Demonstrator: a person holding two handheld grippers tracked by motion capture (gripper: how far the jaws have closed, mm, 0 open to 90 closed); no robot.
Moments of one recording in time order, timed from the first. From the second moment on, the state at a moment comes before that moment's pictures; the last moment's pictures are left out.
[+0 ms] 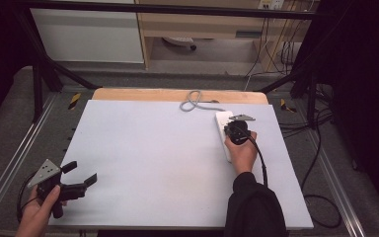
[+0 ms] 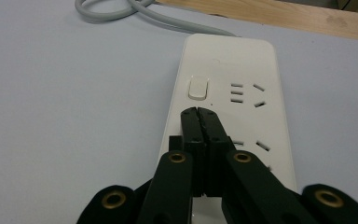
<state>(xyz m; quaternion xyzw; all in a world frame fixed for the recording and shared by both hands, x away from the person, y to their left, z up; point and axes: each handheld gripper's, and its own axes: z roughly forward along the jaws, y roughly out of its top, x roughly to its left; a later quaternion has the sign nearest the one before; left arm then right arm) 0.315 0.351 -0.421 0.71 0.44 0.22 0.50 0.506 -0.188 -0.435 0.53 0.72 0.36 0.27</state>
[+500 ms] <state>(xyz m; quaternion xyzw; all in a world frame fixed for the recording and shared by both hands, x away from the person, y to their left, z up) 0.315 0.353 -0.420 0.71 0.44 0.23 0.50 0.505 -0.188 -0.435 0.54 0.70 0.39 0.26</state>
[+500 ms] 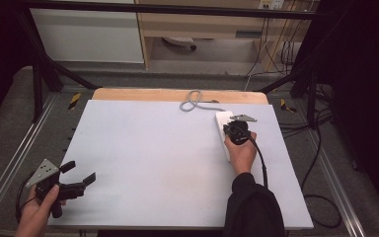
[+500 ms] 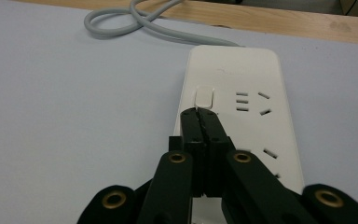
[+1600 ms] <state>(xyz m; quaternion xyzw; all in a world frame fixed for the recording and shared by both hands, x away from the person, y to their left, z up) 0.315 0.353 -0.421 0.71 0.44 0.23 0.50 0.494 -0.191 -0.415 0.53 0.68 0.44 0.26</state>
